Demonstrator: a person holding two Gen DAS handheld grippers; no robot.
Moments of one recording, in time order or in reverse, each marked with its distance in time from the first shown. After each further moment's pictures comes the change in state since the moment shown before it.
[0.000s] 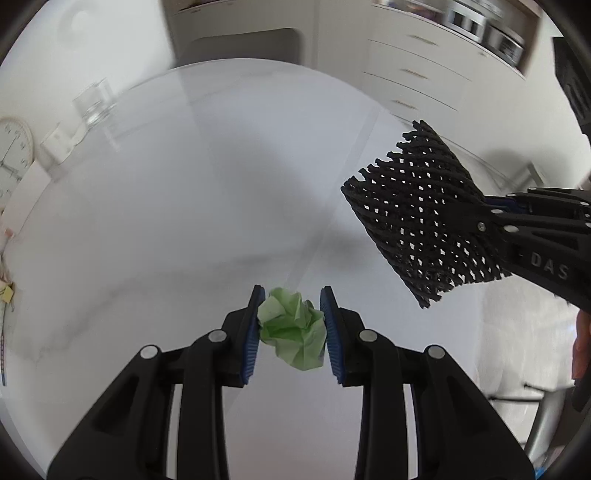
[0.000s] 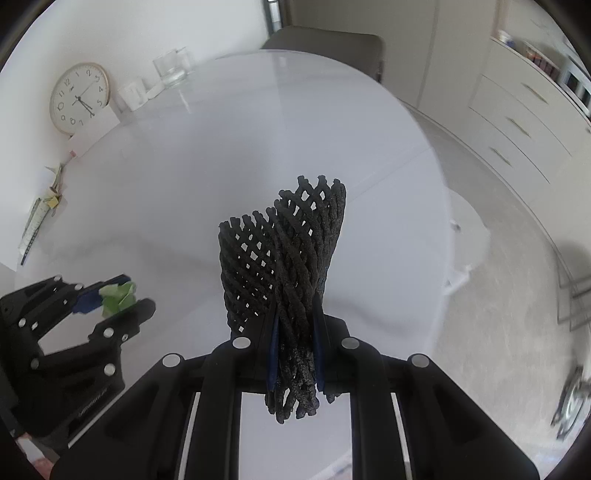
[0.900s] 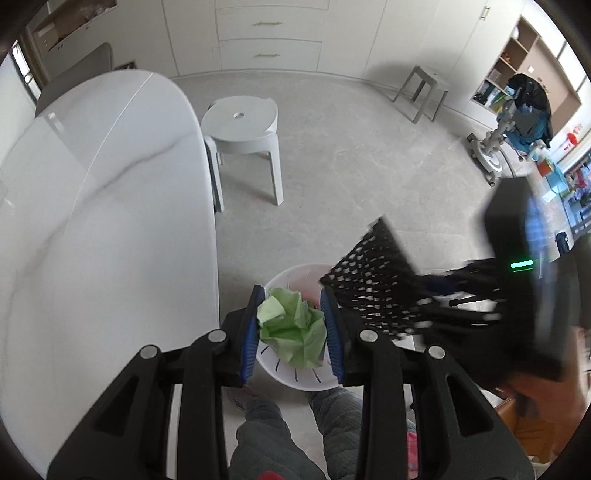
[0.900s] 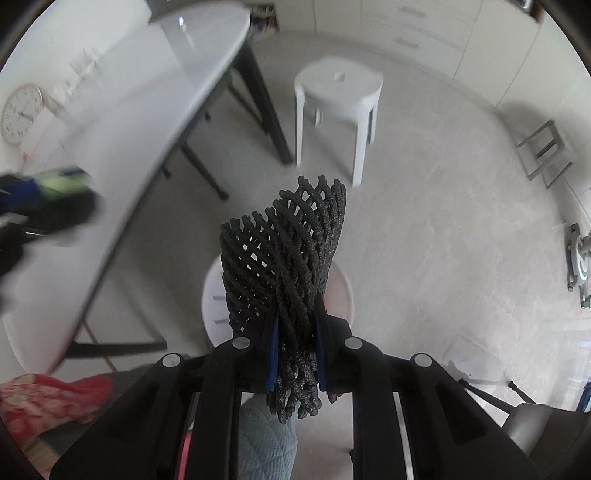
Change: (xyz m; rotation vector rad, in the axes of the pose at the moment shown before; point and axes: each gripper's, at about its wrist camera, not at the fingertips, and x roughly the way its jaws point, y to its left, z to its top) left arm -0.037 -0.219 -0.100 0.331 0.129 -0.228; right arm -0.003 -0.125 -0.271 0.308 0.200 -0.065
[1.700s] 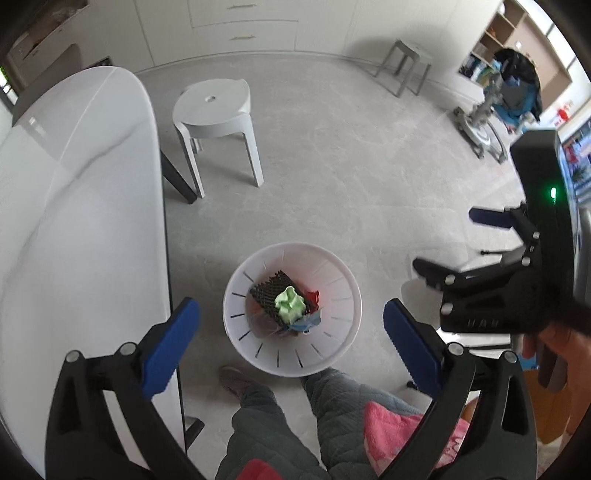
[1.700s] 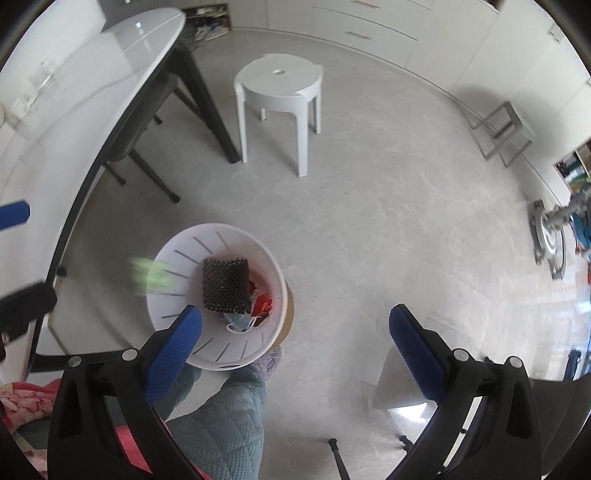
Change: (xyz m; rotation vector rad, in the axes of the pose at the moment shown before) left arm 0.018 -0.036 0.007 0.087 0.089 -0.039; right arm -0.043 -0.071 -0.023 0.115 -0.036 -0.174
